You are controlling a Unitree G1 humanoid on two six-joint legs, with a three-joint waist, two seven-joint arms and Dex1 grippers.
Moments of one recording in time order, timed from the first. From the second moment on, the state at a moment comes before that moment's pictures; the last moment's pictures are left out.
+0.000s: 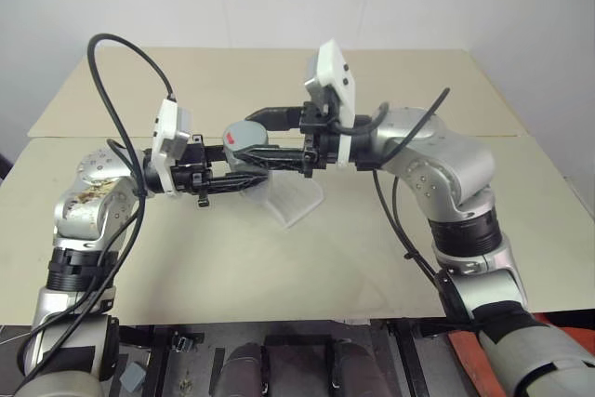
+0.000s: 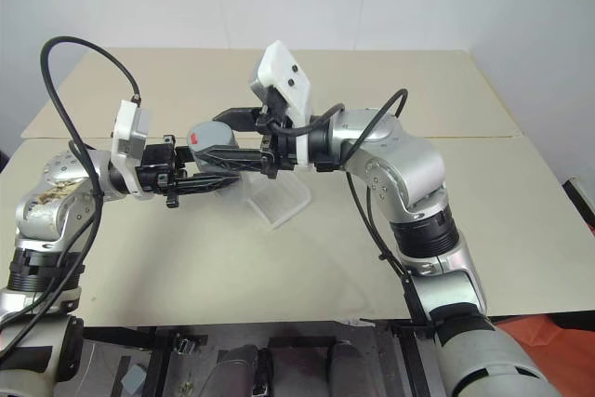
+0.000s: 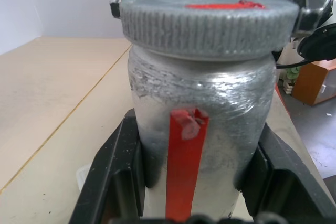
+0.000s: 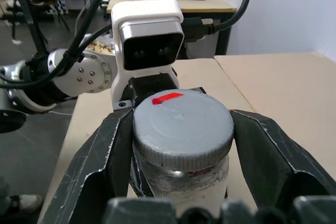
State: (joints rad) left arm -0.62 0.68 0.07 0.03 -0.57 0.39 -1.31; right arm -1.00 -0.32 0.17 -0.14 0.58 0.82 0.85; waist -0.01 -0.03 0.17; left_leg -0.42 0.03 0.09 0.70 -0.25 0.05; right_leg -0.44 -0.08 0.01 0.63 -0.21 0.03
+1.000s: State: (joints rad) left arm -0.52 0.65 0.15 -0.05 -0.51 0.37 -0.98; right arm -0.39 -0.53 0.07 -0.13 0.22 0.74 0.48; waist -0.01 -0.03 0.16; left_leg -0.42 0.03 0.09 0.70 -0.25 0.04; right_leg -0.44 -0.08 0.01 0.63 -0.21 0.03
